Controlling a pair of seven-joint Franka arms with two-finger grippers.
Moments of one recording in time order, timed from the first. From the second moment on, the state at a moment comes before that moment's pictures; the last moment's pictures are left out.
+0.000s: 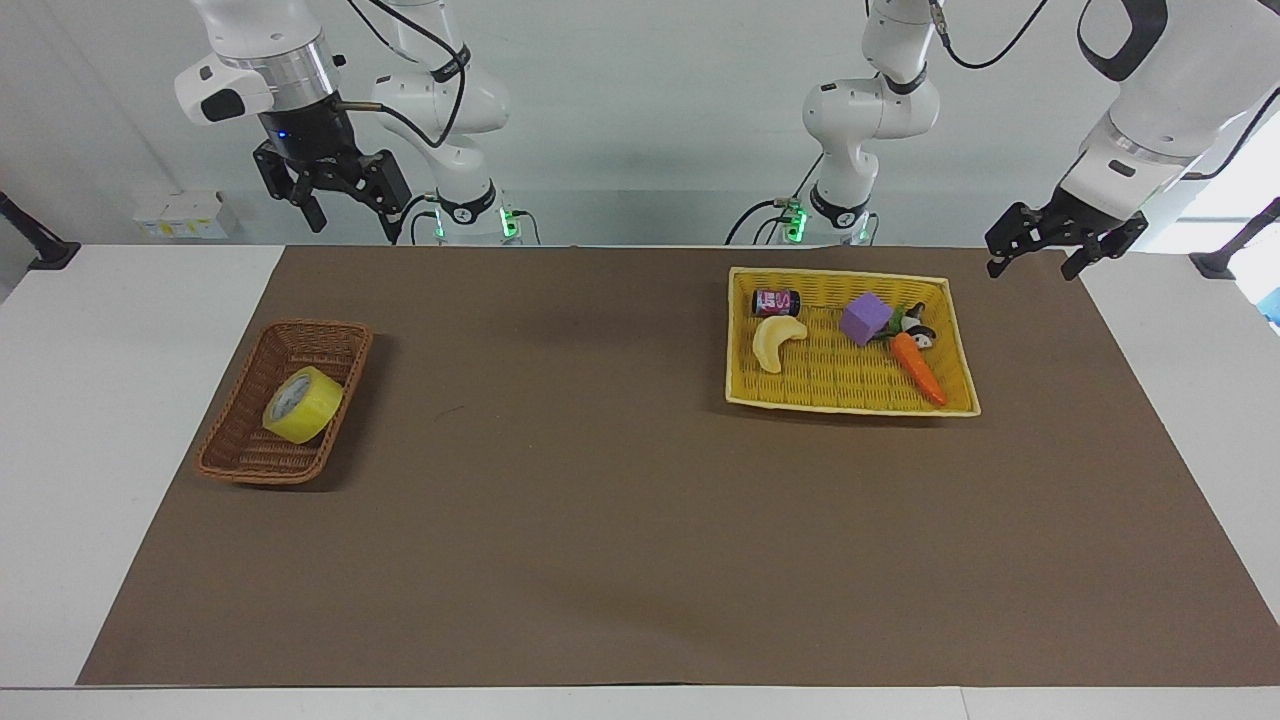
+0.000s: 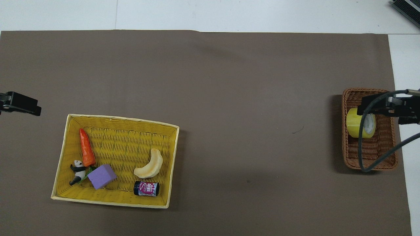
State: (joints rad) left arm 0.00 0.03 -0.01 -1.51 -0.01 1.48 0.07; right arm 0.02 -0.07 0.04 -1.54 0.02 1.54 0.25
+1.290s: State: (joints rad) left arm 0.00 0.03 -0.01 -1.51 -0.01 1.48 0.07; right arm 0.00 -0.07 0.04 -1.52 -0.01 1.42 0.11
